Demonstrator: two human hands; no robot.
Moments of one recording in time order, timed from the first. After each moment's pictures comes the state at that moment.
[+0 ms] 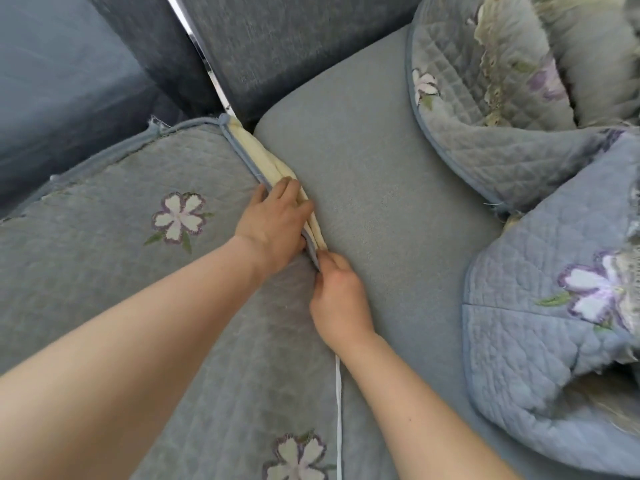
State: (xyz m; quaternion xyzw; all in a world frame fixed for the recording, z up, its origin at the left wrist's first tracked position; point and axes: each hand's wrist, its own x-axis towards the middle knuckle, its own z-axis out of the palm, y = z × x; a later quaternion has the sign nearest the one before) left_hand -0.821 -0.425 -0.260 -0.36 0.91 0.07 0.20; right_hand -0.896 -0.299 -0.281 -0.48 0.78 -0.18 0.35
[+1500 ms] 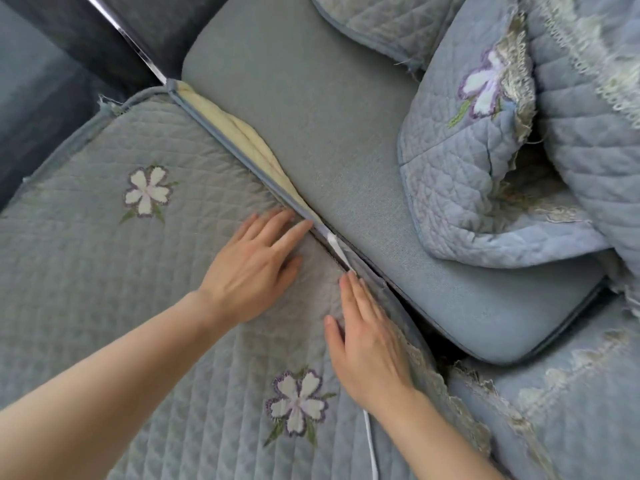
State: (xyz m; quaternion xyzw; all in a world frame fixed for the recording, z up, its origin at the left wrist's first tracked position) left_hand -0.772 -0.264 -0.247 -0.25 0.95 0.12 0.12; right_hand -0.861 -0.081 -0.264 -0.45 0.80 -0.15 0.38
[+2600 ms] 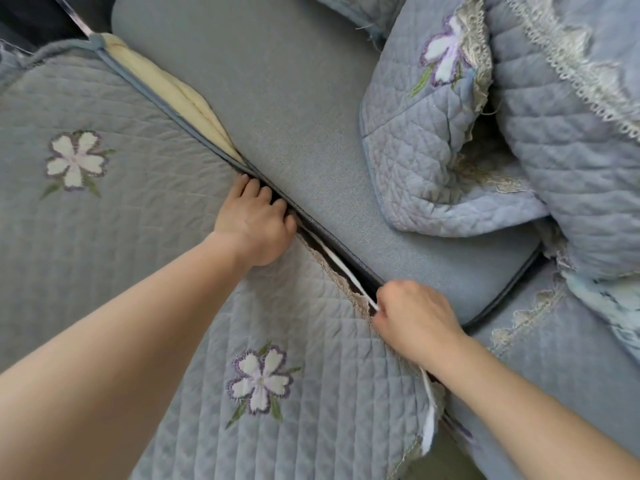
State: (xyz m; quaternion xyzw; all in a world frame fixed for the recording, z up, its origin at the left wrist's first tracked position) left_hand -0.833 -0.258 -0.286 -0.28 0.93 0.06 0.23; right_hand -0.940 -0.048 -0.247 -0.44 0.84 0.09 0.32
